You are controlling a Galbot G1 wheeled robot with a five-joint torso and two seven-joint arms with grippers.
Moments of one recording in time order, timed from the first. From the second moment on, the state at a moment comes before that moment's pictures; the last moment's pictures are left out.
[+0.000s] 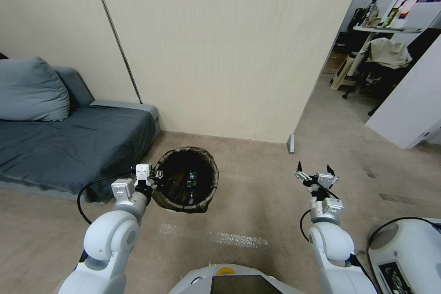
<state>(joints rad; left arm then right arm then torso) 1.44 -1.25 -0.65 -2.38 -0.51 0.74 -0.22 -1.51 1.43 0.71 2.10 0.09 -0.09 0.19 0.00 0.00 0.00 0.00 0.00</state>
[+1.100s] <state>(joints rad) 1.45 -1.25 -0.67 -2.39 -0.53 0.74 -0.24 -1.51 1.44 0.69 2.09 0.07 -0.07 0.19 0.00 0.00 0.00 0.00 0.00</state>
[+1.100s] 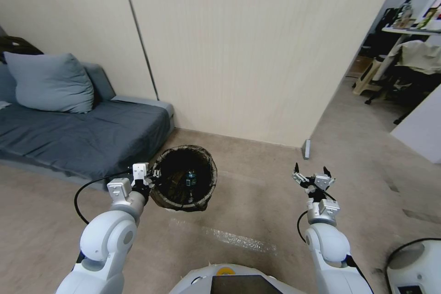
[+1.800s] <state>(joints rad) 1.45 -1.25 -0.66 -2.39 -0.53 0.74 -0.24 -1.52 1.44 0.68 2.08 0.06 -0.07 0.19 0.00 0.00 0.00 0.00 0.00</state>
